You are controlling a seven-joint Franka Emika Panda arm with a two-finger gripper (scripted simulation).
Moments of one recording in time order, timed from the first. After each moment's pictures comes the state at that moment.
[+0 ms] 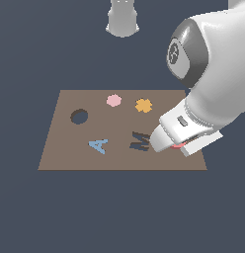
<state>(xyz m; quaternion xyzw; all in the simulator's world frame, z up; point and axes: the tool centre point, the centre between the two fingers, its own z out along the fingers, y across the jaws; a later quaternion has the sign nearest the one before) 0.059 0.164 0.050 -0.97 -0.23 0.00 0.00</state>
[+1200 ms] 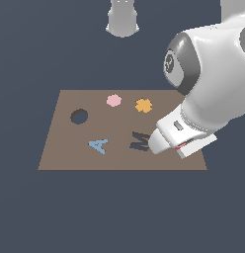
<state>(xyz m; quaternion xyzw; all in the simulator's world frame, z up) 0.059 0.164 0.031 -0.97 -0.23 0.00 0.00</state>
